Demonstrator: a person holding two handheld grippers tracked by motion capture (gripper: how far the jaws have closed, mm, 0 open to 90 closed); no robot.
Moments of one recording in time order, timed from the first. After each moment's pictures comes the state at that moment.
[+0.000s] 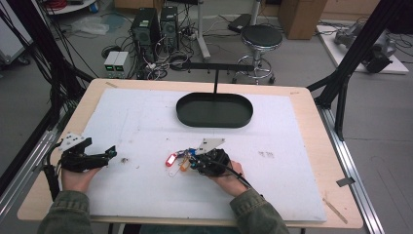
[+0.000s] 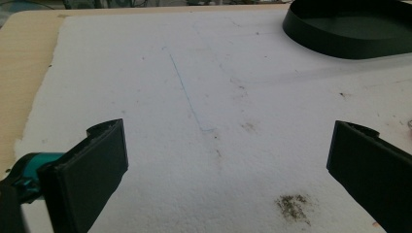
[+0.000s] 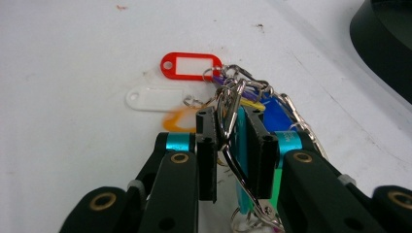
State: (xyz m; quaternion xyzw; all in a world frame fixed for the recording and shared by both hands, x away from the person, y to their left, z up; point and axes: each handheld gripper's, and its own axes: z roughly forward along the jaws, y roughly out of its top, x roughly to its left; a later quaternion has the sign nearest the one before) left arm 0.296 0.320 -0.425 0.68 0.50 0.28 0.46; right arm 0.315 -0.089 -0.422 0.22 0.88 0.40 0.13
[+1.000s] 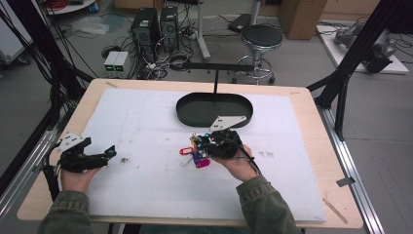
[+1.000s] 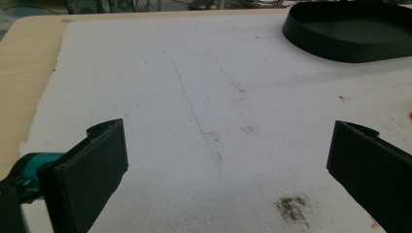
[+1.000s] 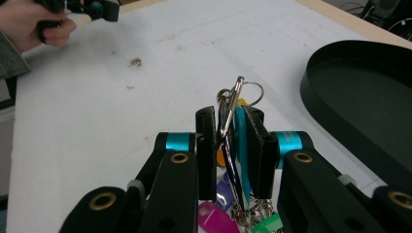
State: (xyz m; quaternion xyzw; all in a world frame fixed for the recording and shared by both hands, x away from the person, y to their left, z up) left arm 0.294 0.320 -0.423 0.67 0.50 0.28 0.46; right arm 0.335 -0.116 -0.361 0.25 0.84 0.47 0.10
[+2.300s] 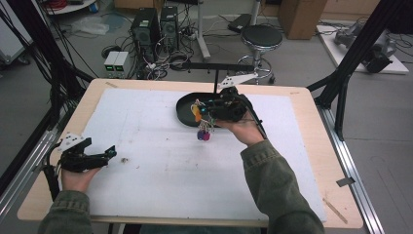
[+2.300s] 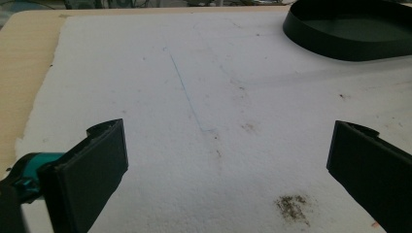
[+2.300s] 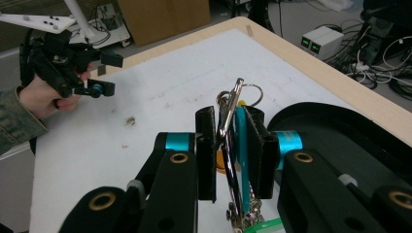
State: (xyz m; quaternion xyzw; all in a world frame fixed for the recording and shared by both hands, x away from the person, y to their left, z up) left arm 0.296 0.320 -0.425 0.67 0.51 0.28 0.46; right arm 0.394 -0.128 -0.285 0.25 0.83 0.50 0.08
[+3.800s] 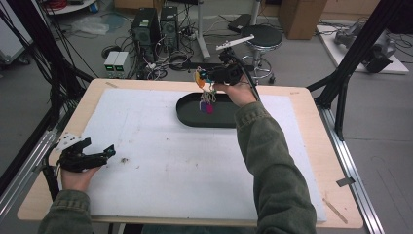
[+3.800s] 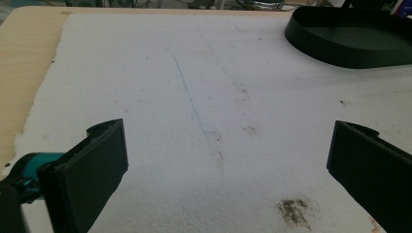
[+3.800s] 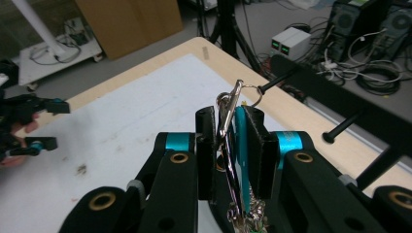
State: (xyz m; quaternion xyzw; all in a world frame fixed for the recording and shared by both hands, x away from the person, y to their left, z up) left arm 0.296 0.324 -0.427 0.66 0.51 0.27 0.47; right arm 0.482 -0.121 -0.245 0.31 0.81 0.49 0.09
